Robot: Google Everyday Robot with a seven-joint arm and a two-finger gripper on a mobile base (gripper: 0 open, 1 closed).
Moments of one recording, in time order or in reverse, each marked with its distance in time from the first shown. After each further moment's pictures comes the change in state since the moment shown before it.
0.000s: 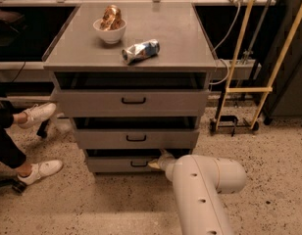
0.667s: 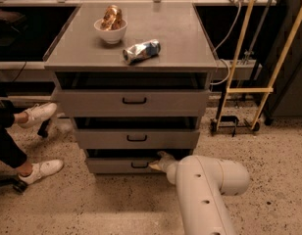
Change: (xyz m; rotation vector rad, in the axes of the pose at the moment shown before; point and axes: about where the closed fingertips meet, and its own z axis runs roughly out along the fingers) arm 0.012 0.014 -0.008 -0.017 0.002 -0.004
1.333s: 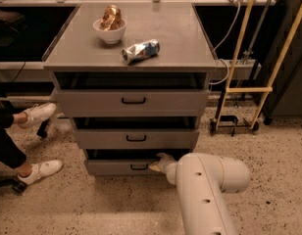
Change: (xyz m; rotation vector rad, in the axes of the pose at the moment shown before) arm -0.010 -0.005 -0.008 0.000 0.000 0.000
